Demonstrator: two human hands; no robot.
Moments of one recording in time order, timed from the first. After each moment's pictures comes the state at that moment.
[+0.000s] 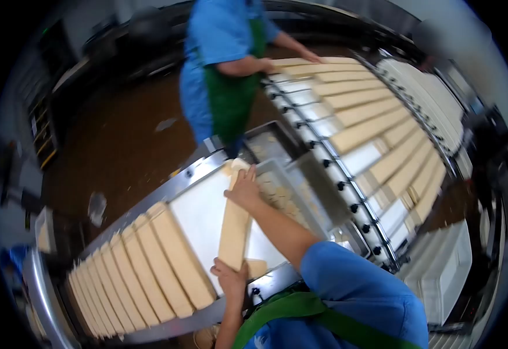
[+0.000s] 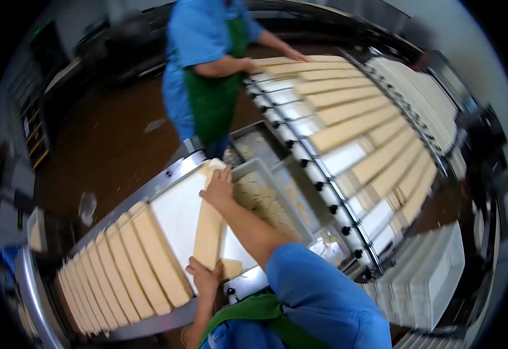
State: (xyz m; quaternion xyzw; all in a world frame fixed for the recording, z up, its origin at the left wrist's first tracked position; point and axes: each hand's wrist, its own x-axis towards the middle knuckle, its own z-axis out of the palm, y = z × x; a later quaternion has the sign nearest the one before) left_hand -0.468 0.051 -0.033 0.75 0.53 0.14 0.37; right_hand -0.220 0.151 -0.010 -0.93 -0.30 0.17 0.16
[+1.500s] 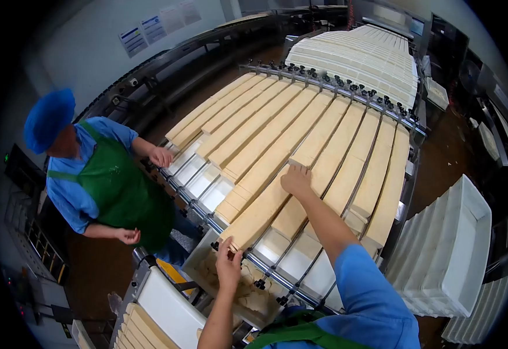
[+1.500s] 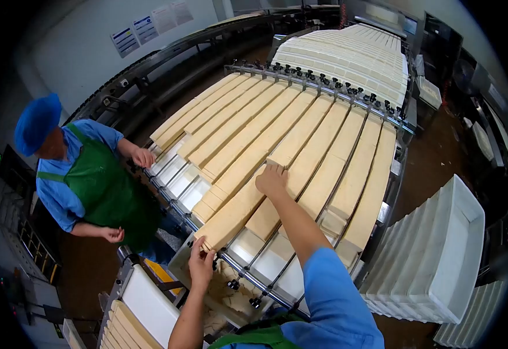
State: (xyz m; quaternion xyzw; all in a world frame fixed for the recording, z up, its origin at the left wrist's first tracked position) left_hand -0.074 -0.077 0.016 0.84 0.15 0.20 0.48; right_hand 0.216 -0.249 0.020 -0.99 -0.04 0.05 0.16
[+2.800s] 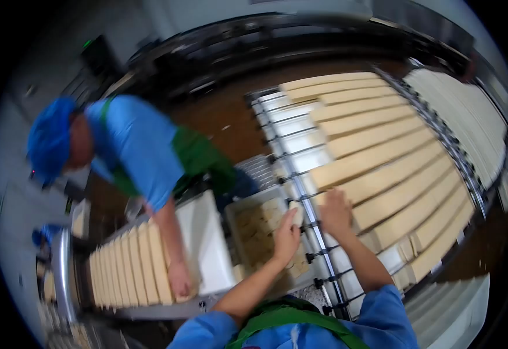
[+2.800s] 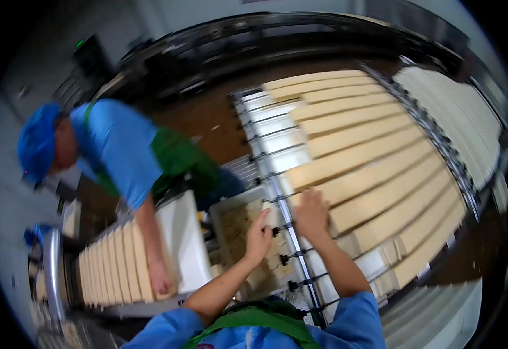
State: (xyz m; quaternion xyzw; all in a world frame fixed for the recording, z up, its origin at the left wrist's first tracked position) left_hand -0.105 -0.087 -0.001 0.80 0.25 0.32 0.45; right_hand 0.043 -0.182 0.015 -0.93 -0.36 0.02 0.10
